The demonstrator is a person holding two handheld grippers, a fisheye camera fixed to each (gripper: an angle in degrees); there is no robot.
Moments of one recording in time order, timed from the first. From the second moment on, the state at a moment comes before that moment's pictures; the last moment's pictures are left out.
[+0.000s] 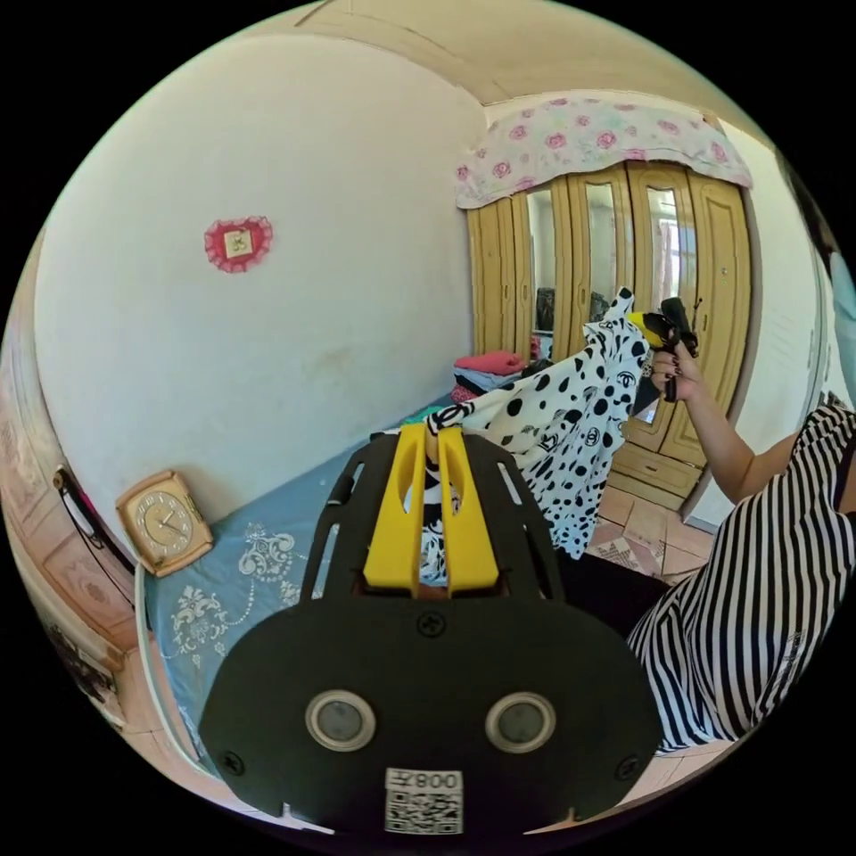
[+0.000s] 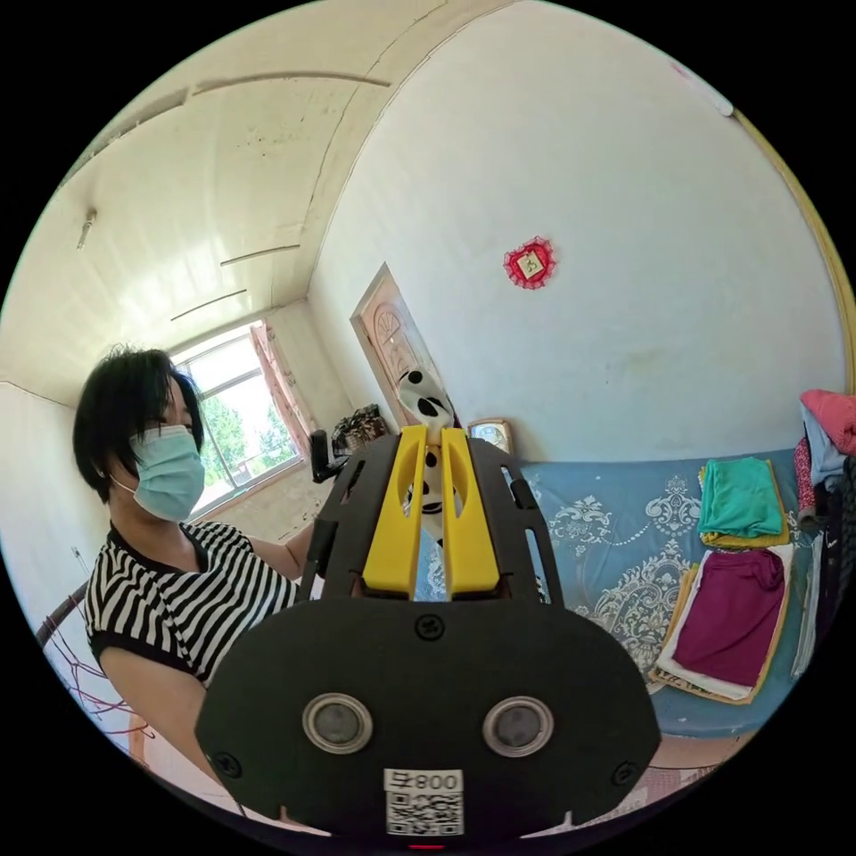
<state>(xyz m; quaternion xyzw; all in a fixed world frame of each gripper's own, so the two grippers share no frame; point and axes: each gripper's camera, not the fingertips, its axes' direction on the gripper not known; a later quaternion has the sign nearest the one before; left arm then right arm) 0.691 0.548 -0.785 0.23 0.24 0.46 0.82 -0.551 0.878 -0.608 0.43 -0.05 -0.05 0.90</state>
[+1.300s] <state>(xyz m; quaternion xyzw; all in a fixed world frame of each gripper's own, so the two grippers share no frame) 0.476 0.488 -1.003 0.38 0.14 0.39 0.83 -0.484 0.768 -0.534 0.40 -0.15 -0.22 0.88</state>
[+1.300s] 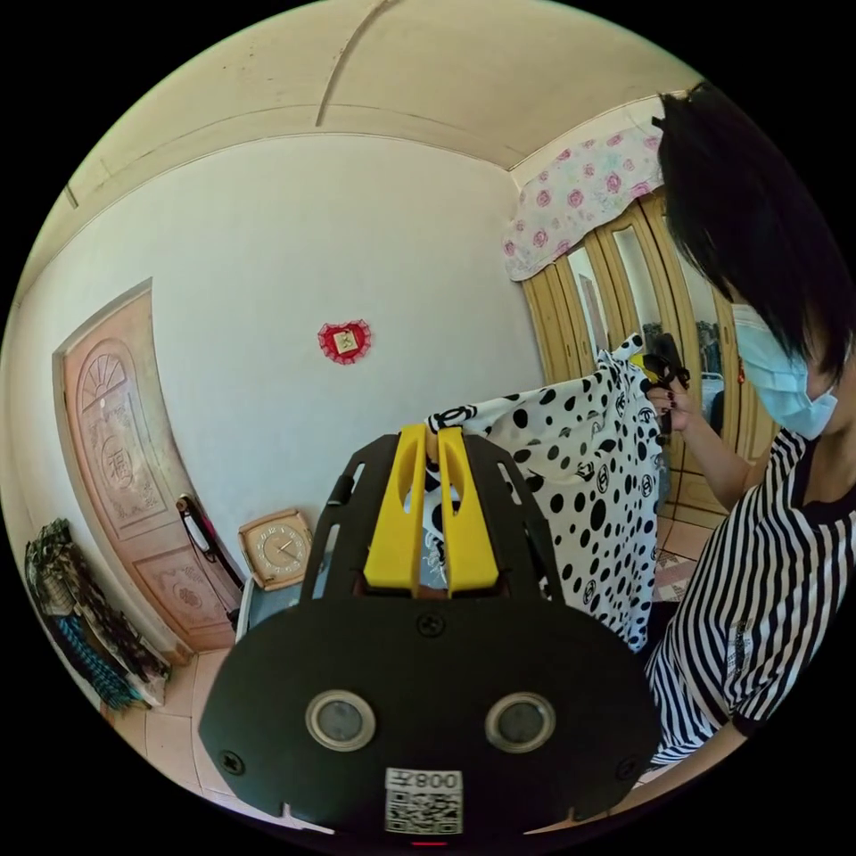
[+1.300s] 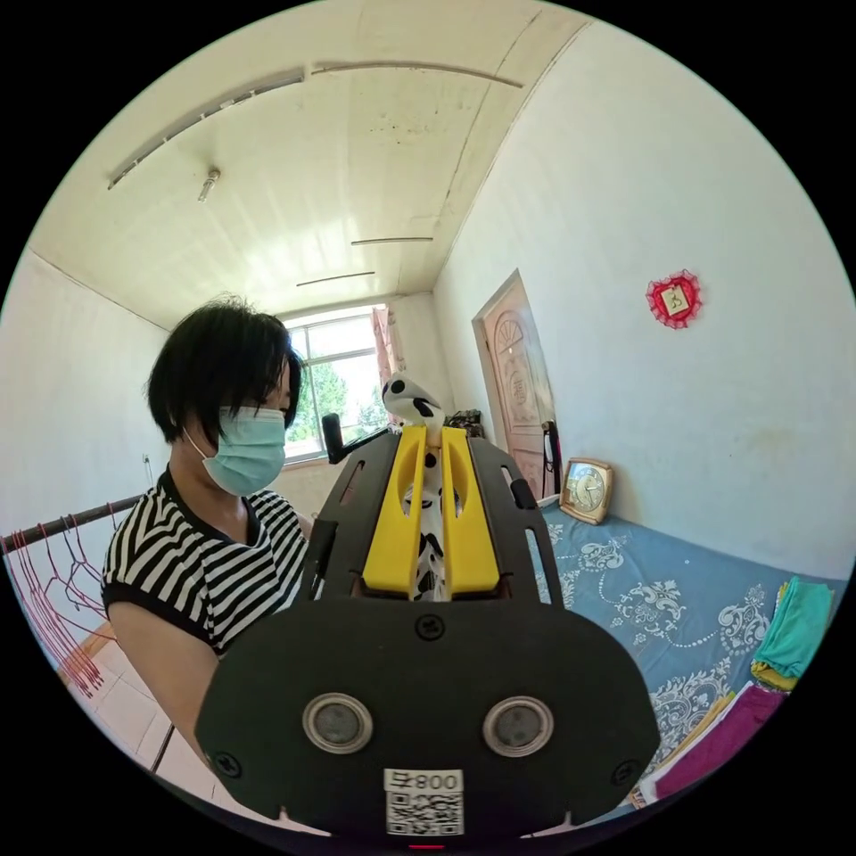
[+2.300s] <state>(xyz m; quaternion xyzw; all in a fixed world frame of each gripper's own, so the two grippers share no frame) 0.094 0.200 -0.309 -0.14 0.22 0.00 0.96 0.042 0.544 -0.101 0.06 -0.16 0.29 0.94</state>
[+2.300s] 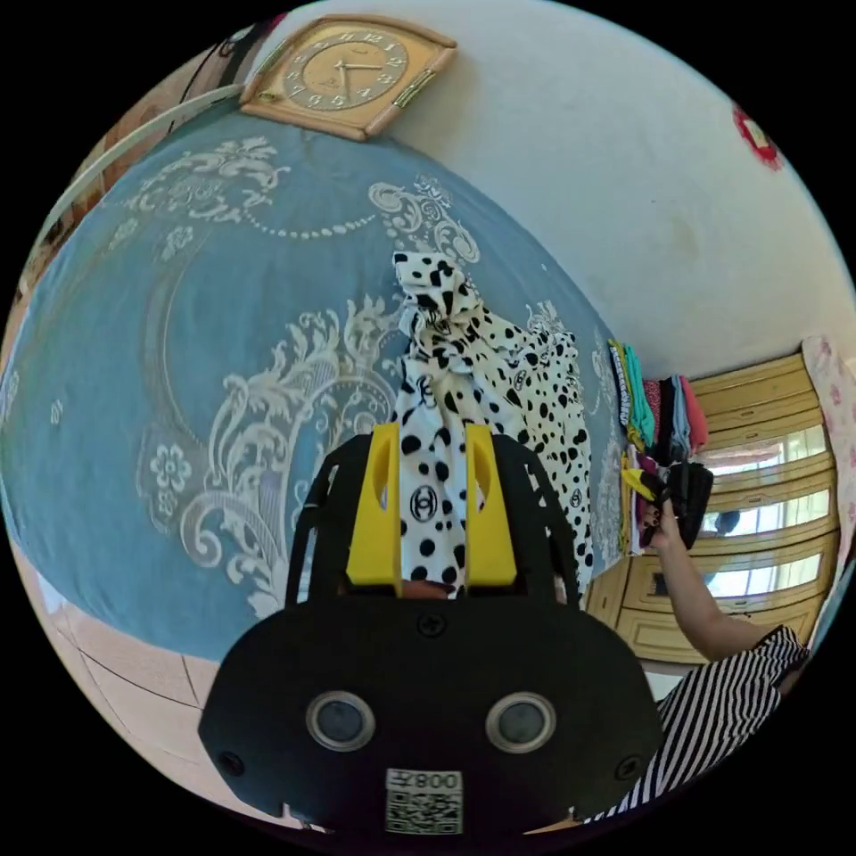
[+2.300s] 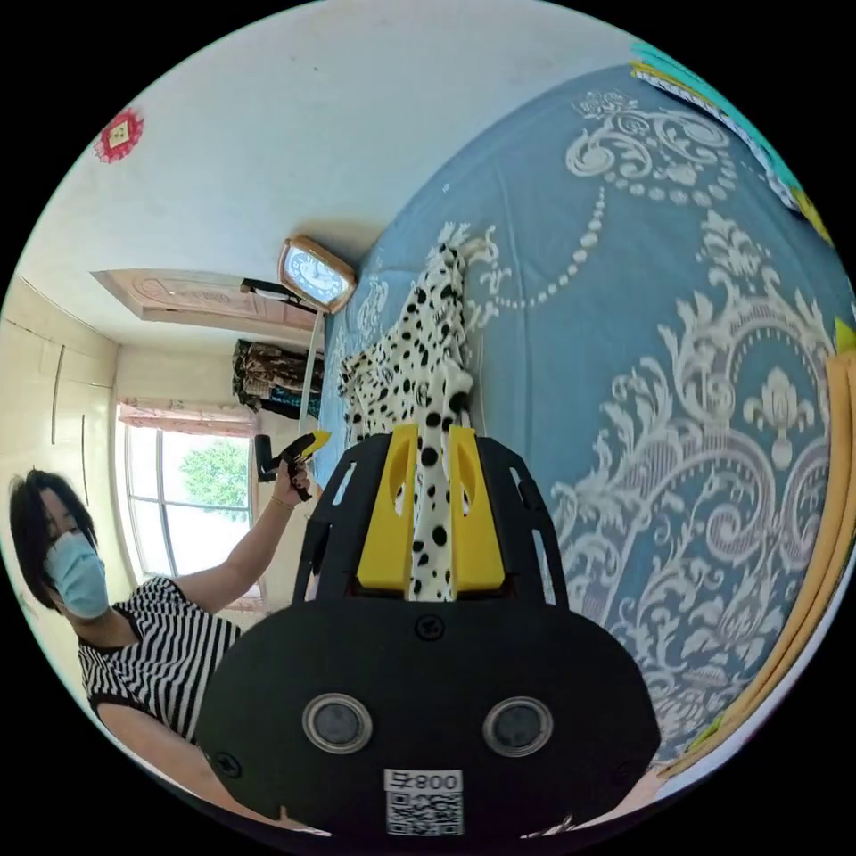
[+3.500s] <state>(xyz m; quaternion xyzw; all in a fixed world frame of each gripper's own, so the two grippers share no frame) -0.195 0.376 -0.182 -0.22 0.42 -0.22 0.85 0.004 0.635 -0.078 0.06 -0.34 0.29 0.89</state>
